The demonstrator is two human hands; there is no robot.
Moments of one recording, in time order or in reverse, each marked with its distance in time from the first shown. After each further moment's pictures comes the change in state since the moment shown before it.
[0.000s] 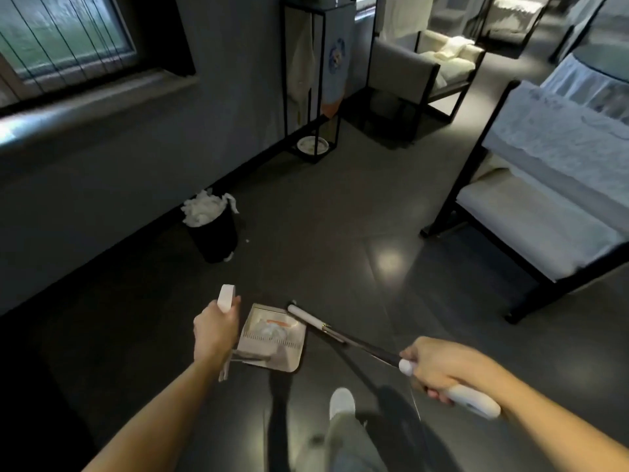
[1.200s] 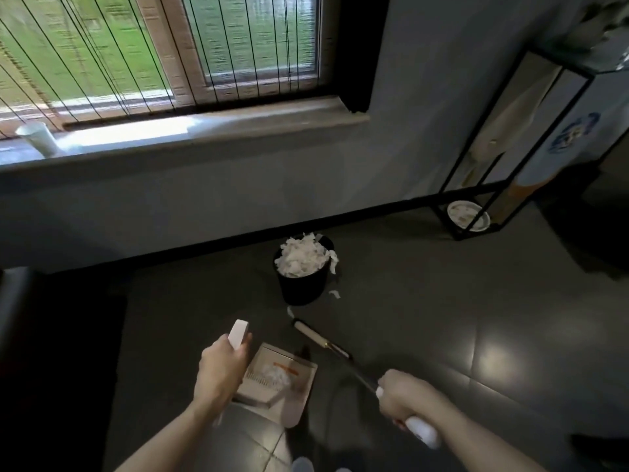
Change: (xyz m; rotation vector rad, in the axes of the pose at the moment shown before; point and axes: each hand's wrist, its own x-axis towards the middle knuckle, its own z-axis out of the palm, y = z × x) left_hand 0.284 0.075 -0.008 0.064 0.334 -0.476; right_hand 0.317 -0.298 -0.269 -0.635 -0.150 -0.239
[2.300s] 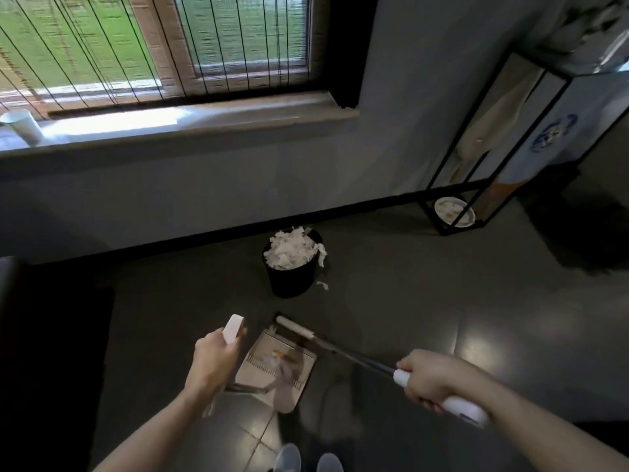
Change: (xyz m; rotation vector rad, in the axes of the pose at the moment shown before) left_hand -0.019 0.004 0.000 -0.112 -0.088 0.079; right_hand -0.048 0.060 -0.029 0.128 -0.004 -0.044
